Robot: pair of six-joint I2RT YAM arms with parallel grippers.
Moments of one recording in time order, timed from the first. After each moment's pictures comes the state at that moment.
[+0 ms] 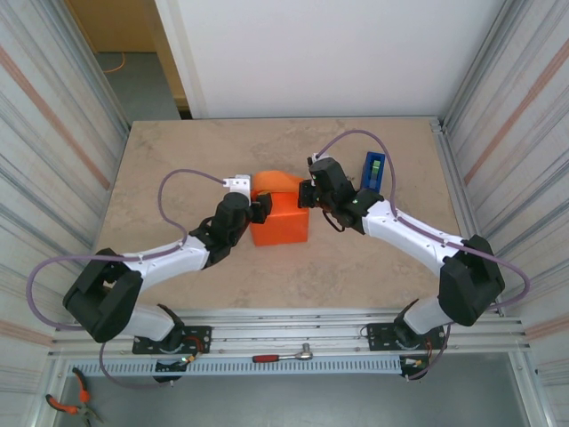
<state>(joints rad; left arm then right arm) -0.70 1.39 0.67 0.35 -0.36 -0.38 0.71 1.47 1.11 -0.28 0.16 0.50</state>
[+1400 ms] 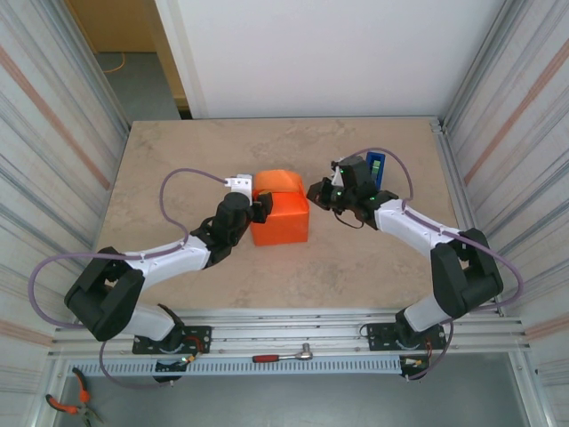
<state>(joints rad) -0.70 1.40 0.67 0.37 -0.36 -0.35 0.49 1.51 0.96 -0.08 -0.36 0.89</state>
